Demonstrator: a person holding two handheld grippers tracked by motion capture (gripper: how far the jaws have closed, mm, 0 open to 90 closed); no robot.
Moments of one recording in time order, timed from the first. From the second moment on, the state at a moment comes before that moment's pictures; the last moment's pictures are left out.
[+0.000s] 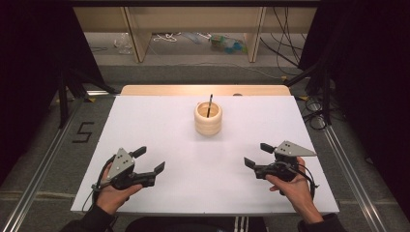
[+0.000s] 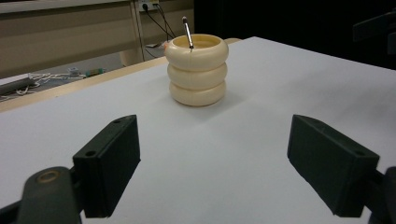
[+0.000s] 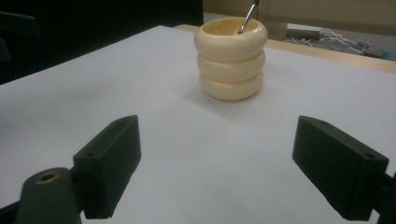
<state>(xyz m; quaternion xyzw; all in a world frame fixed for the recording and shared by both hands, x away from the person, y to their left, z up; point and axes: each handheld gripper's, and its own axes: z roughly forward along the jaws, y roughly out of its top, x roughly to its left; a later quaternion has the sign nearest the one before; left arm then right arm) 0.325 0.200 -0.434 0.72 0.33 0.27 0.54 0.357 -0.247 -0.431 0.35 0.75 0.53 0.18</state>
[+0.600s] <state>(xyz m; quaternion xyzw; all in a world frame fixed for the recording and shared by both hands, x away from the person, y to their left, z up) 0.325 0.200 -0.436 0.72 0.34 0.26 0.54 0.356 -0.245 -0.432 0.35 0.76 0.52 0.18</state>
